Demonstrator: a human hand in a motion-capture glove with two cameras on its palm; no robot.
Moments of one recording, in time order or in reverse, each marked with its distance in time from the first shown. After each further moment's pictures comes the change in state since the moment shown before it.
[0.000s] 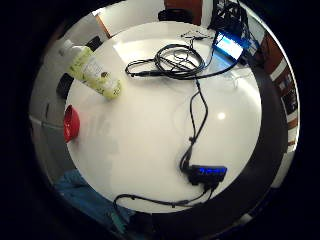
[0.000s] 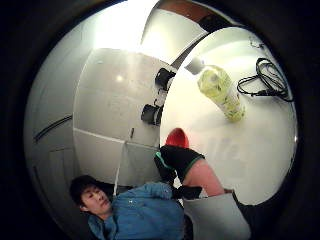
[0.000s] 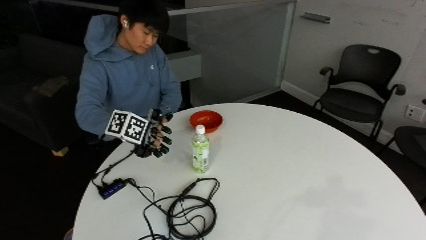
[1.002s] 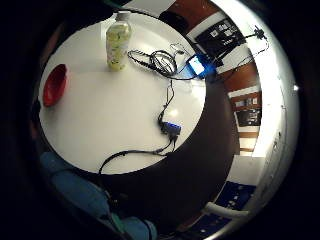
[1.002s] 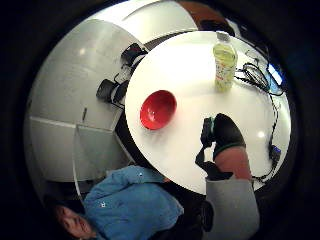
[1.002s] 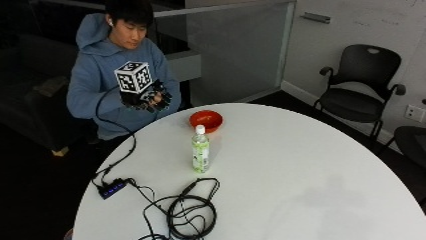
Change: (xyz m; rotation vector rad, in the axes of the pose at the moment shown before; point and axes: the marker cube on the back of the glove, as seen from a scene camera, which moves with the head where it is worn) arm -0.128 0.090 -0.007 -0.174 0.612 -0.092
